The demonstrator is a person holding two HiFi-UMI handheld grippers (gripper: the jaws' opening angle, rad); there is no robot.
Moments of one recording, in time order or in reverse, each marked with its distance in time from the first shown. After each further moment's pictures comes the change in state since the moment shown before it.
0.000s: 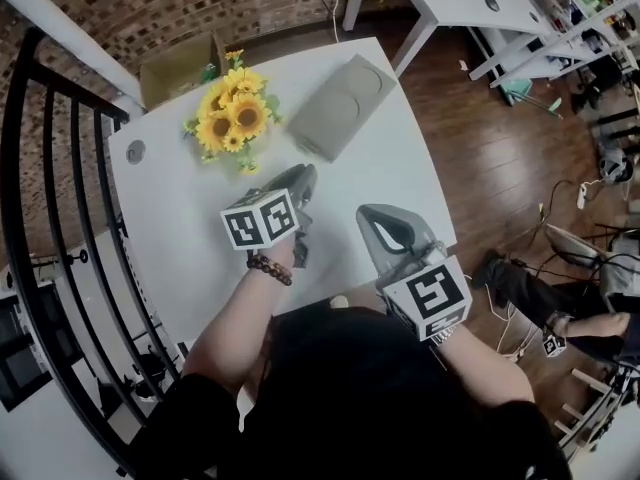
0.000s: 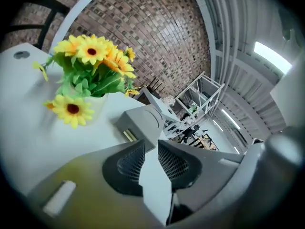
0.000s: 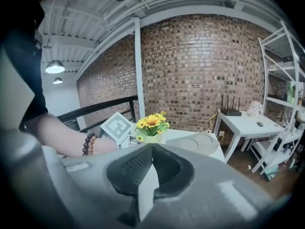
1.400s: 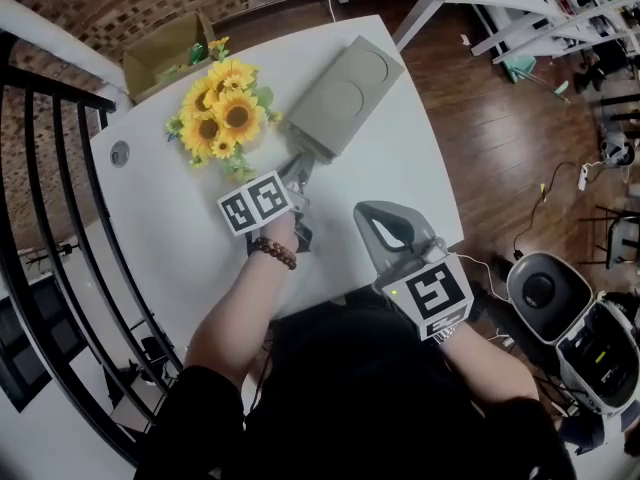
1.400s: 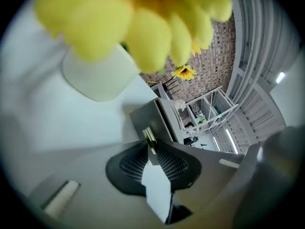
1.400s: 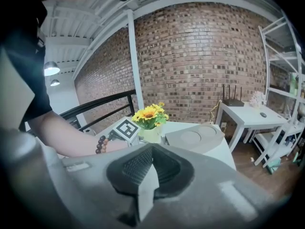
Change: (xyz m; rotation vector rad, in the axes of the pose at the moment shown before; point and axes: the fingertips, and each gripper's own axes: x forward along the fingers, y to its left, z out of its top) left arm 0.049 0.056 -0.013 -0.300 0.023 0.002; right arm 0.038 -0.011 -0.014 0.042 0.080 0.028
